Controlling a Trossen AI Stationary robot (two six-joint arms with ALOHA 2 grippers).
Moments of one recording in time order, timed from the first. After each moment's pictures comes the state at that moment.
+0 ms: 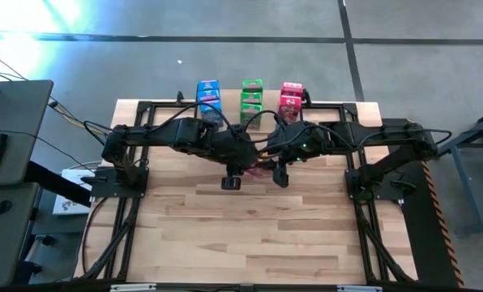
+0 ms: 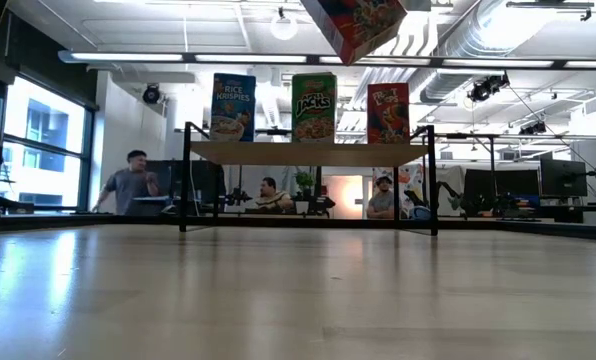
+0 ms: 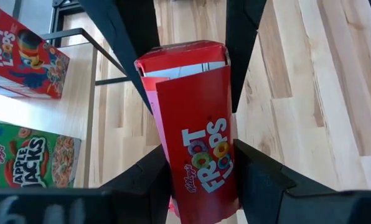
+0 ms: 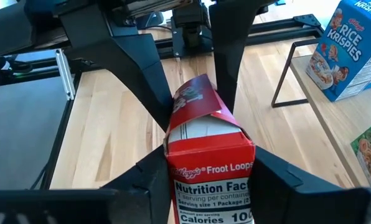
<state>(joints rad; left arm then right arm) -0.10 1.85 2.14 -1.20 -0.19 0.08 0.07 1.42 1.49 -0.65 0.05 0.18</state>
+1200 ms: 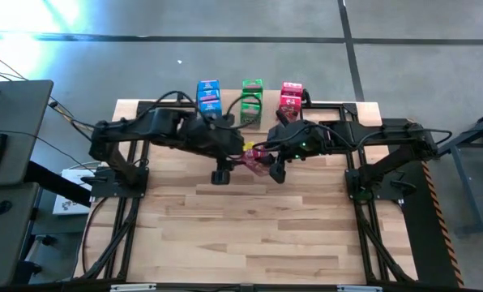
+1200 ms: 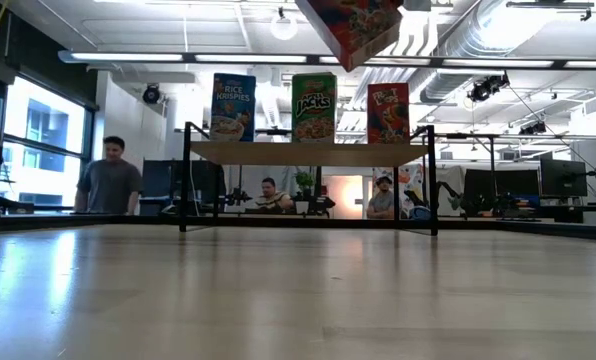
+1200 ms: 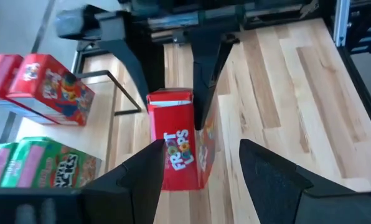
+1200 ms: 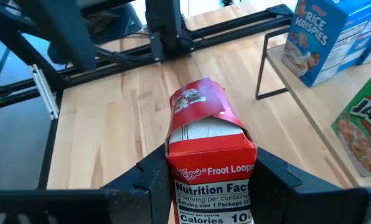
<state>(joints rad) -0.10 1.74 2.14 -1.15 -0.18 0.10 0.07 1.42 1.49 -0.66 0.11 0.29</state>
